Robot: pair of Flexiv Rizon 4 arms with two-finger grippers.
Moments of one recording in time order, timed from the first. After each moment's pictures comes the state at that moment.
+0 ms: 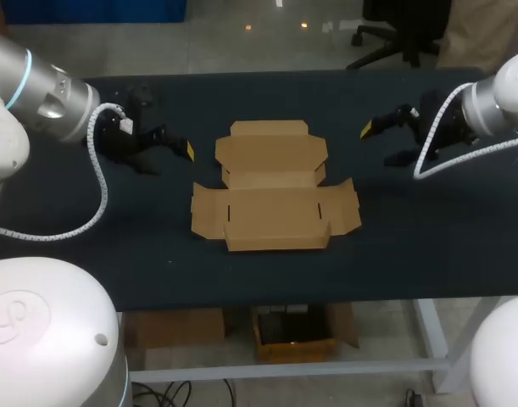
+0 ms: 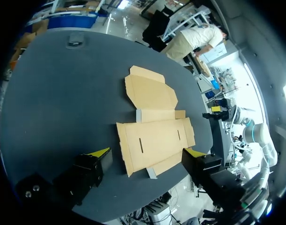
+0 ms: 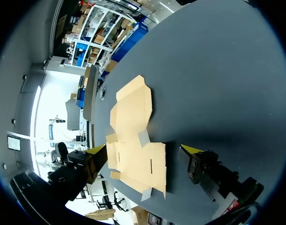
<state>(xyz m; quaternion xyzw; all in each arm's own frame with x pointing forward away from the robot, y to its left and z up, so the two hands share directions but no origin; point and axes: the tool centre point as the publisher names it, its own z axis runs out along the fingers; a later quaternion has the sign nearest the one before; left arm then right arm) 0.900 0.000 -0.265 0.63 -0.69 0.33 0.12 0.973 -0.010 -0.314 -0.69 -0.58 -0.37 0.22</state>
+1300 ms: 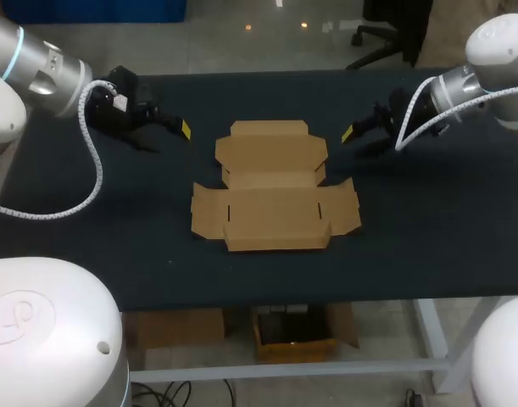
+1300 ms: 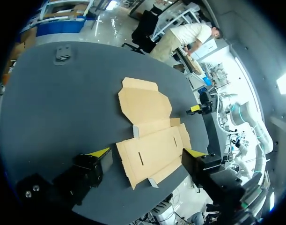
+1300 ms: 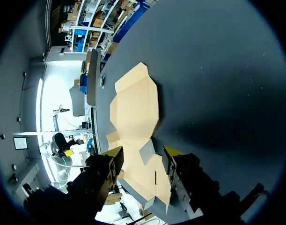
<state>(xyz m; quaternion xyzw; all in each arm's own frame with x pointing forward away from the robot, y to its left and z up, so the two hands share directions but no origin) 0.943 0.008 -0.248 0.59 -0.71 0.35 0.13 1.016 0.029 -0.350 -0.66 -0.60 -0.33 0.31</state>
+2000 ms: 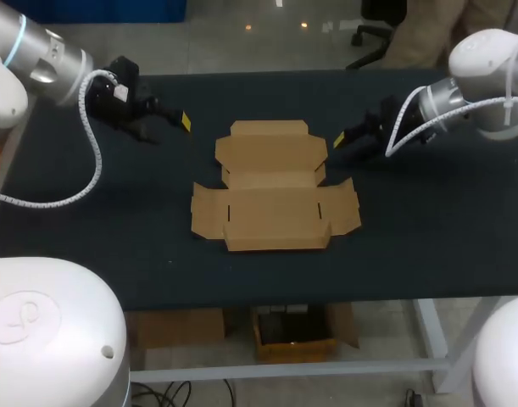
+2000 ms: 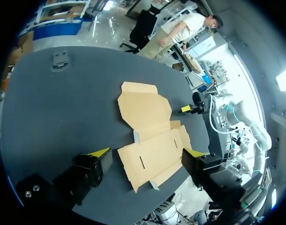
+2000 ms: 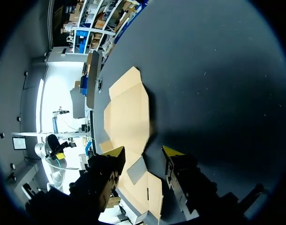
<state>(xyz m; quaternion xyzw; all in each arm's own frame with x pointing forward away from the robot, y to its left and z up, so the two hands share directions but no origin) 0.958 0.008 -0.240 0.58 -0.72 0.35 0.13 1.040 0.041 -0.383 -0.66 -0.60 -0.35 0.30</state>
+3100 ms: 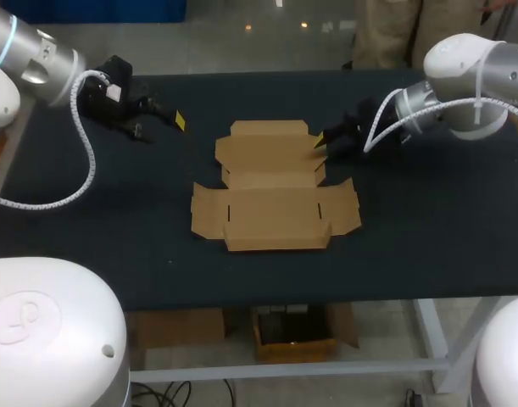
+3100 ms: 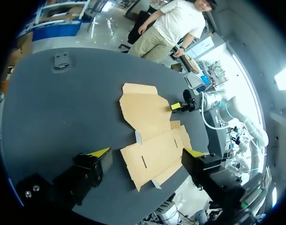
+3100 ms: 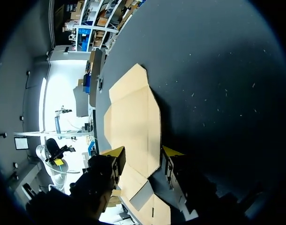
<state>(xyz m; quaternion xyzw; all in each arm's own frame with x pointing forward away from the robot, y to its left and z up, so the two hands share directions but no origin) 0.959 0.018 -0.239 0.58 -0.72 0.36 0.13 1.064 0.084 -0.402 -0.64 -0.60 -0.35 0.32</state>
